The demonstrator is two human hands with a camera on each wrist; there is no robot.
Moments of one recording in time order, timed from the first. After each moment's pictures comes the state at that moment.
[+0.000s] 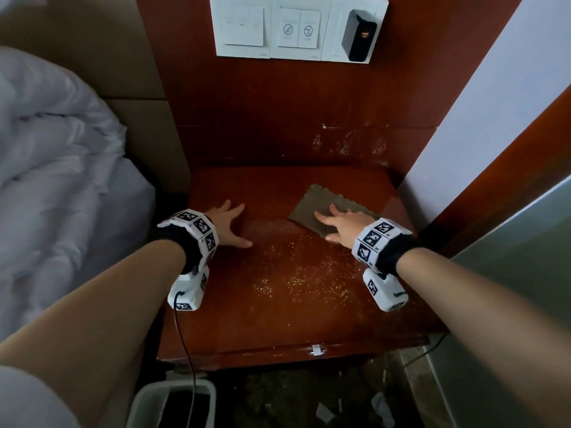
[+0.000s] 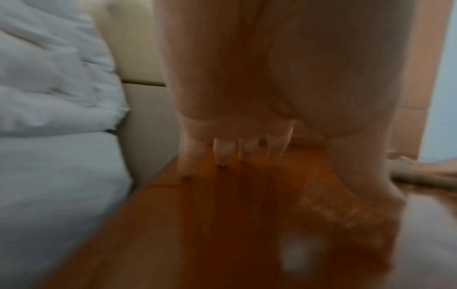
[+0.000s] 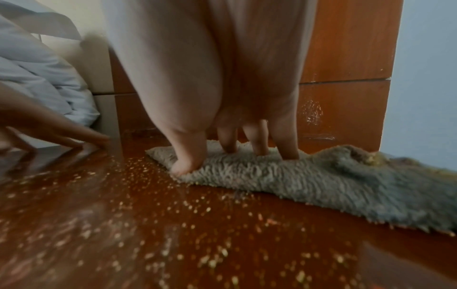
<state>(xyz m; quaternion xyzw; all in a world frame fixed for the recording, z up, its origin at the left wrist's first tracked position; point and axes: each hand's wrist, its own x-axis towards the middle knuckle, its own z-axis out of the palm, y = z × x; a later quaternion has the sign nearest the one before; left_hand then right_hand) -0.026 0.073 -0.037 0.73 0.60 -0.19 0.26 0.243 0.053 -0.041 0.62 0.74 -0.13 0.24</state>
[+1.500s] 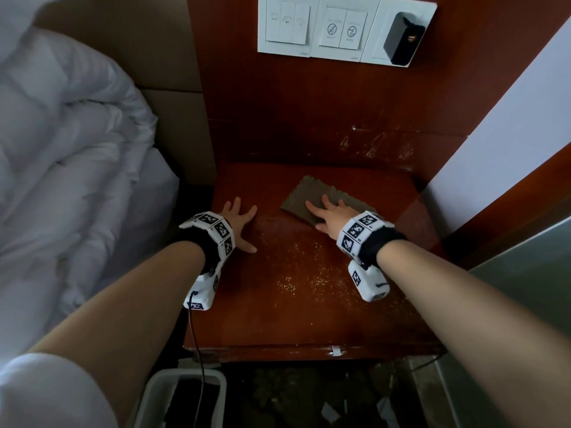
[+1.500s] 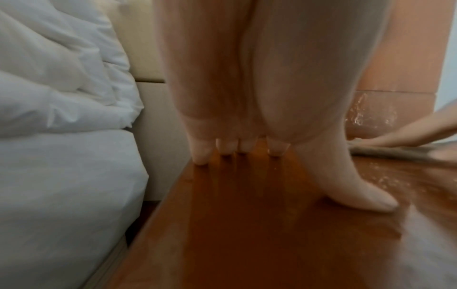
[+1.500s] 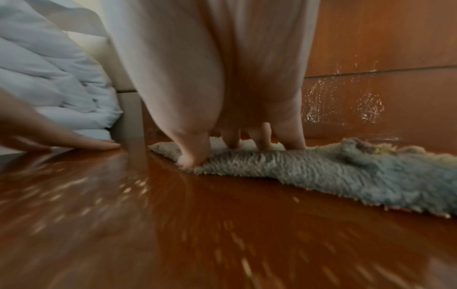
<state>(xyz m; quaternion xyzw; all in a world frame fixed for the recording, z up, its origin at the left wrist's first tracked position) -0.050 0.073 -0.056 0.74 0.58 -0.23 0.24 0.178 0.075 -0.039 0.62 0.73 -0.17 0.24</state>
